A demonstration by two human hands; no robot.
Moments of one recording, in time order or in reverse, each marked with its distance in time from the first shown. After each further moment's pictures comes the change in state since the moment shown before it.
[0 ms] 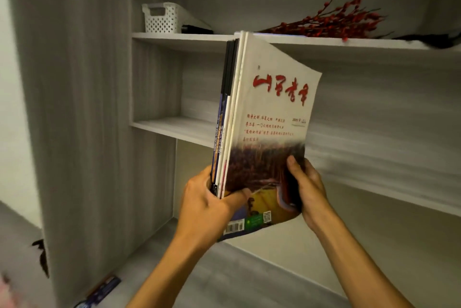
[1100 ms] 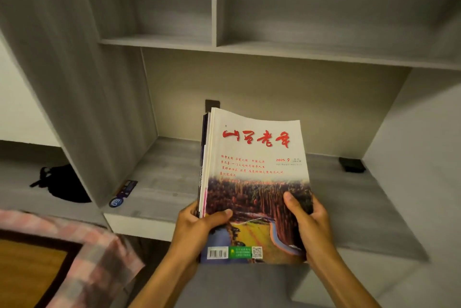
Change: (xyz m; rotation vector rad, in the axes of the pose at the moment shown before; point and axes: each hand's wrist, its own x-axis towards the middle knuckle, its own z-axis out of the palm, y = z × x) left_hand -0.287 -0.043 -0.126 -0.261 -0.269 -0.754; right_hand -0.424 0.069 0.036 -0.108 0.494 0.261
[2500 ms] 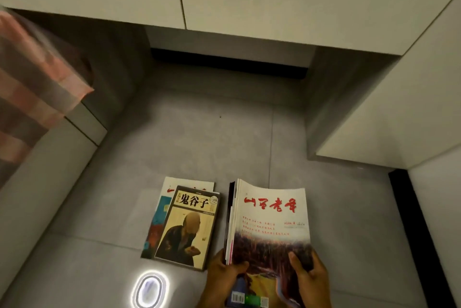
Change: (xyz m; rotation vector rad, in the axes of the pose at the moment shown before) left_hand -0.076 -0.893 -0.072 0.201 0.103 -0.773; right_hand -0.237 0.796 -0.249 -0.477 0.229 0.669
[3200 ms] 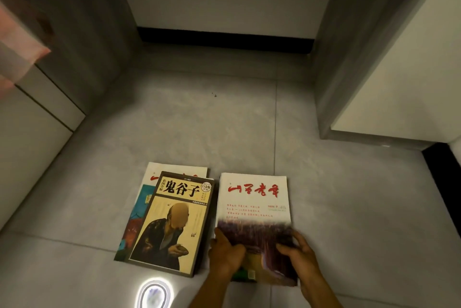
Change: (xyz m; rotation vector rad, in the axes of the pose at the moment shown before) left_hand 0.228 -0.115 0.045 0.396 0.058 0.011; right_hand 0.163 0.136 0.079 0.105 -0.187 0.247
